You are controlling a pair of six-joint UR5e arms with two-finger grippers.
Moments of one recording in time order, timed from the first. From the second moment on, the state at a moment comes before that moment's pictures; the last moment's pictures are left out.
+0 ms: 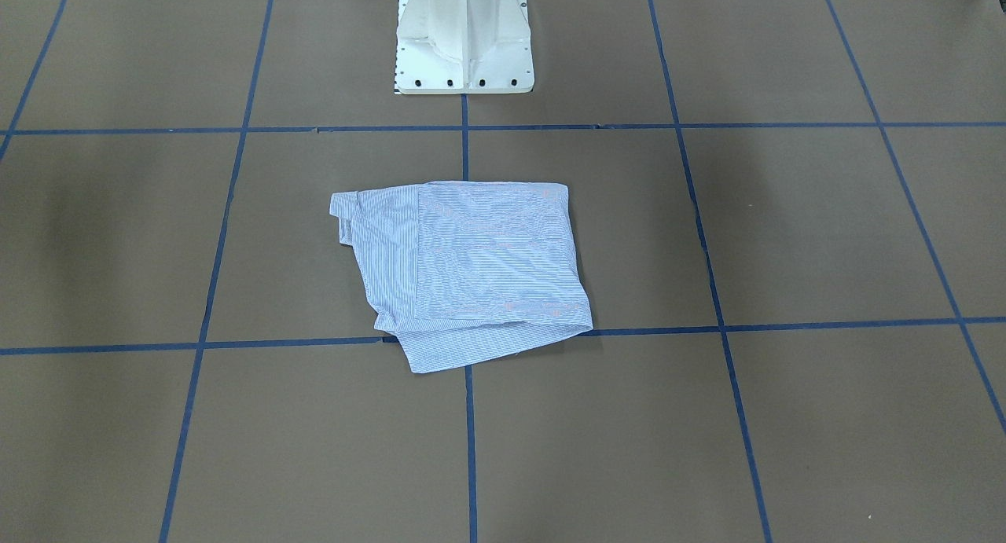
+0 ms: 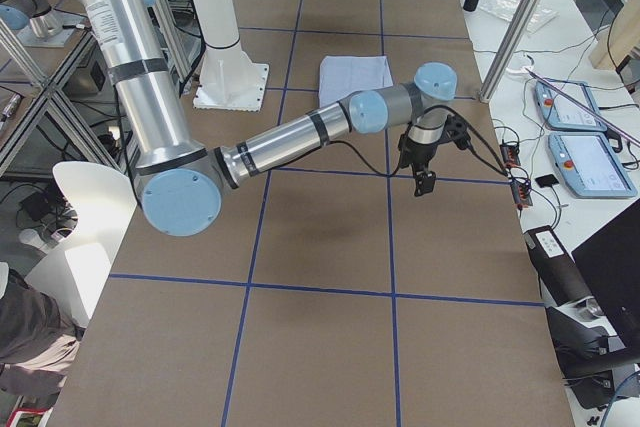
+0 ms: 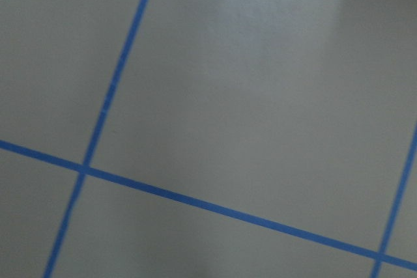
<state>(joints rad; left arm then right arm) -1.56 -1.65 -1.60 -1.81 -2.25 0.07 1.44 -1.37 1.70 -1.74 2.27 -0.13</state>
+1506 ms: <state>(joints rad) -1.61 -1.55 -1.69 -1.67 -2.26 -0.02 1.52 -1.49 1.59 -1.74 2.29 -0.19</state>
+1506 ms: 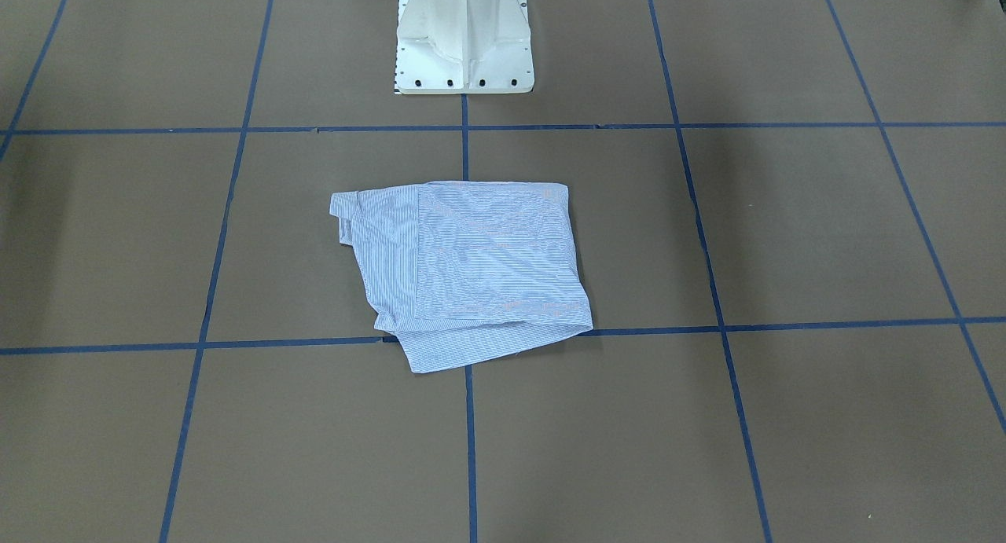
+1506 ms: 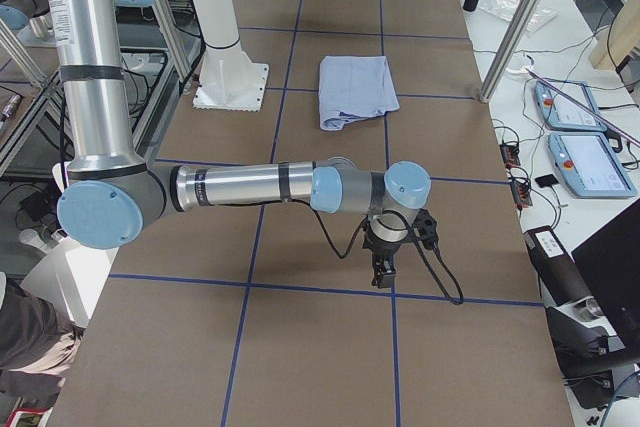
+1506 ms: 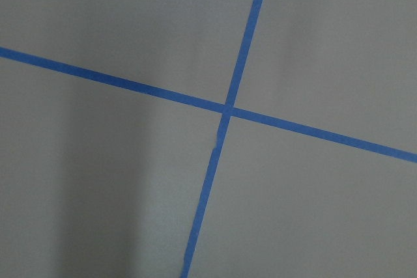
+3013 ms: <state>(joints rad) -1.60 -1.54 -1.69 -1.63 -2.25 -0.05 1.58 -1.54 1.60 -1.74 2.31 -0.09</state>
